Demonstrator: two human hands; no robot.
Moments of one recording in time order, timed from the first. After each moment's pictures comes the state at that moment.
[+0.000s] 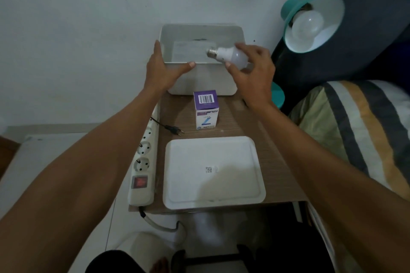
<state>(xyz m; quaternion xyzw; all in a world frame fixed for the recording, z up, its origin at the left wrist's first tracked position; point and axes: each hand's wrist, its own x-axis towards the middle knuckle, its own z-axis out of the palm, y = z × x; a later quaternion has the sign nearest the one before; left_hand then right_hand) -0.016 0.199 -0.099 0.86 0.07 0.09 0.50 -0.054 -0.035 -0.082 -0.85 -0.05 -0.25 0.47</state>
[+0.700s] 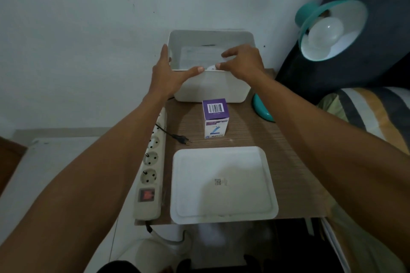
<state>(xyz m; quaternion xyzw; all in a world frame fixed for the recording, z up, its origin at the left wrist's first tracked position) 0.001 0.209 -0.105 0.85 0.05 0.10 0.51 0.031 -0.003 -0.060 -0.93 -0.01 -0.01 0.36</state>
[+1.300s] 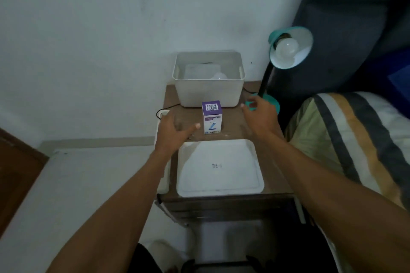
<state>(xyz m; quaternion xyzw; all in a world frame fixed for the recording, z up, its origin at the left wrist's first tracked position) -0.174 0.190 -0.123 0.87 0.11 0.05 0.47 -0.131 -0.057 -0.089 -0.91 0.10 -0.11 0.39</state>
